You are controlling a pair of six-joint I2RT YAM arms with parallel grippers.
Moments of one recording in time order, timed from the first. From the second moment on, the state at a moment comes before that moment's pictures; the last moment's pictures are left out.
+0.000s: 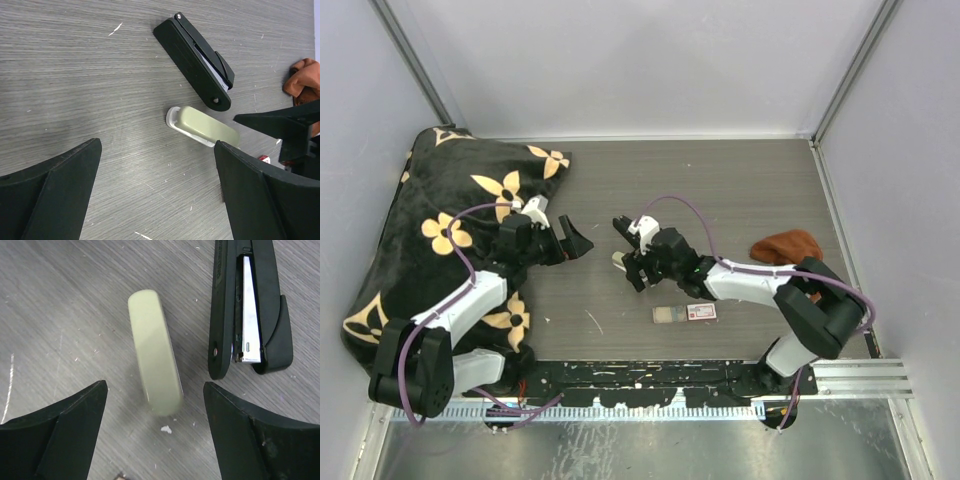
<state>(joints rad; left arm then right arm) -0.25 1.18 0.56 0.08 0.32 -0.56 0.81 1.52 0.72 0.21 -0.03 0.10</state>
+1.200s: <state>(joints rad) -0.42 1.72 0.53 0.73 0.55 -0.96 0.86 1.63 0.57 0.61 -0.07 0.06</state>
